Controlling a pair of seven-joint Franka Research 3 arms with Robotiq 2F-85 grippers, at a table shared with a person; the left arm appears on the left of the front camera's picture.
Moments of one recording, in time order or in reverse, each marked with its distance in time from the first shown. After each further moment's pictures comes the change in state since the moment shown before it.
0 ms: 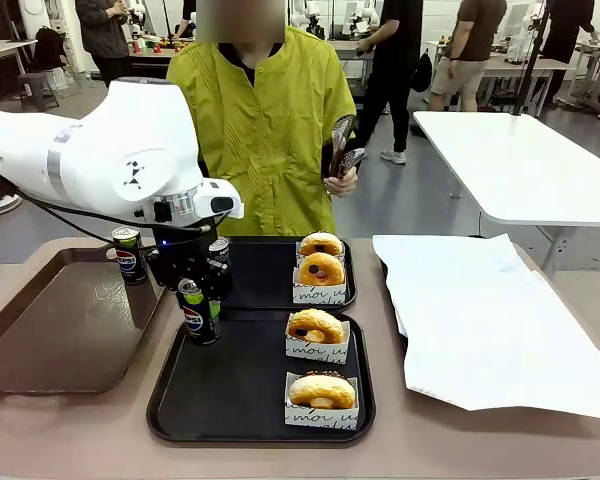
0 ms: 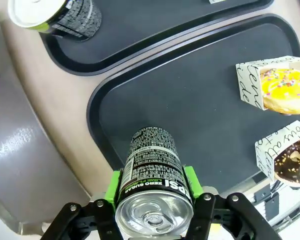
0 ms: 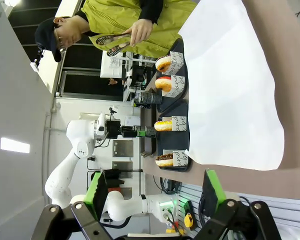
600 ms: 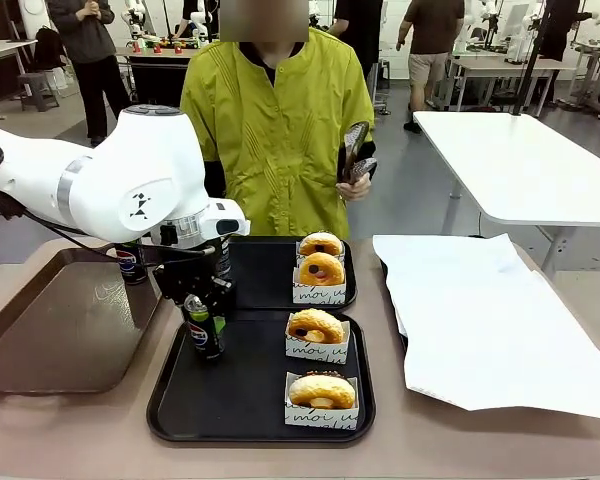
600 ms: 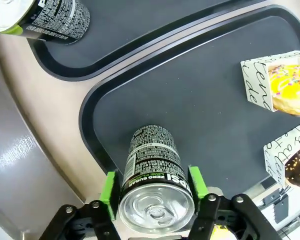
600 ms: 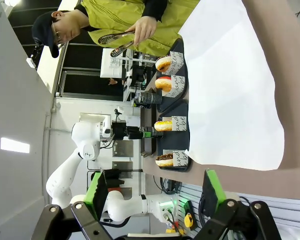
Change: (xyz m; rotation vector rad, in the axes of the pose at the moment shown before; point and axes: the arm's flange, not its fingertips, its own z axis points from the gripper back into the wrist) left arm -0.004 -0.007 -0.020 0.022 -0.015 -0.040; right arm 0.000 0.000 0.000 0.000 0.000 0.000
